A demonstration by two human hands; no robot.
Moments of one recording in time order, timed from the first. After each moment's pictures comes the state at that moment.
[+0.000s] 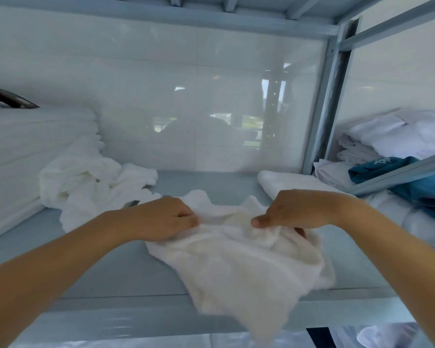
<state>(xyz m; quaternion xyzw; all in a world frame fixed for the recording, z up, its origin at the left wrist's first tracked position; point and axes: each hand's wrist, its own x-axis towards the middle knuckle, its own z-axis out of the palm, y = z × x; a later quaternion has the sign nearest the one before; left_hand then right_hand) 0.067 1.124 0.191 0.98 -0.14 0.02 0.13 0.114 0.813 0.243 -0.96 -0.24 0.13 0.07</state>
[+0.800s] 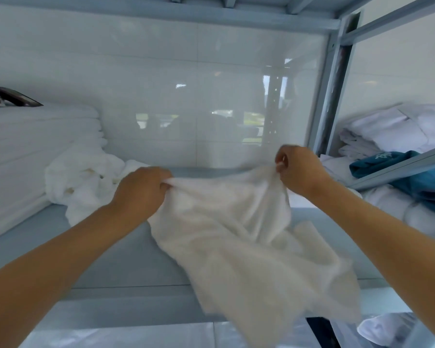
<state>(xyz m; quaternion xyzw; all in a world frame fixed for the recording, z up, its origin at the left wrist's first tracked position) 0.070 1.152 0.191 0.93 -0.01 0.34 0.12 0.178 0.815 0.243 -0.92 -0.16 -0.30 0.18</state>
